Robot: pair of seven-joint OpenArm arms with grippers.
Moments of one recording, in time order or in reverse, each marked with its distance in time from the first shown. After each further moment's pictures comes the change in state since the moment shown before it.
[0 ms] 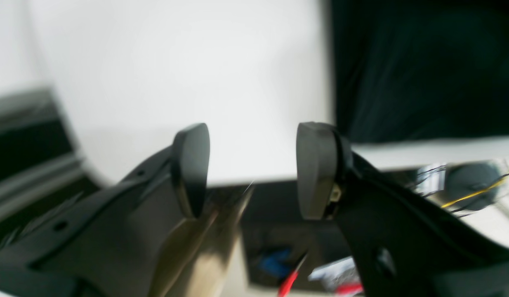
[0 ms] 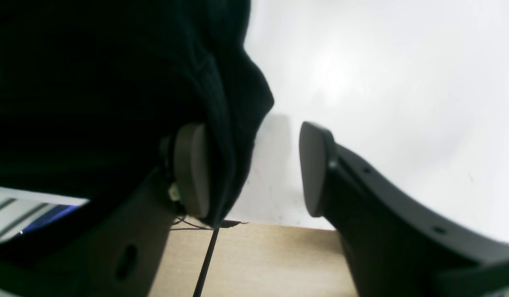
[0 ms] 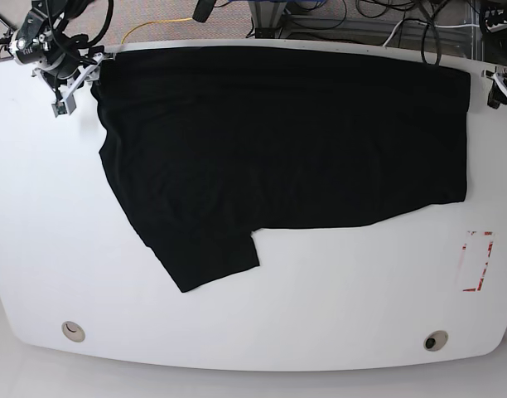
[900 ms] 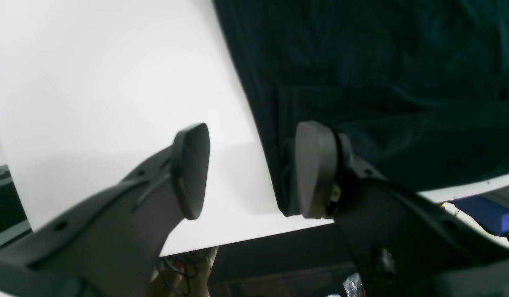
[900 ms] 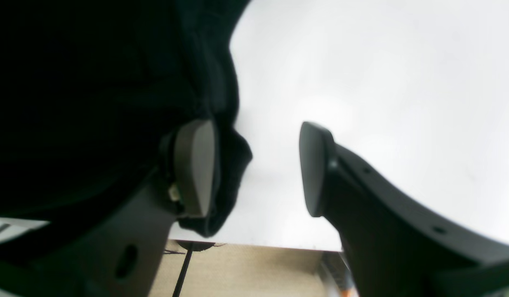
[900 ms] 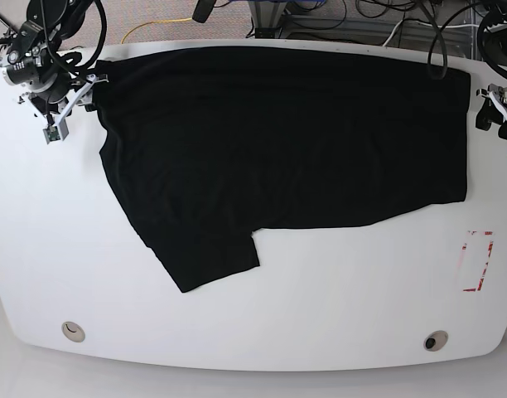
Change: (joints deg) left arm -5.9 -0.2 1.9 -0.9 -8.7 0.0 2.9; right arm 5.5 0.3 0.2 8.7 0.1 0.0 -6.5
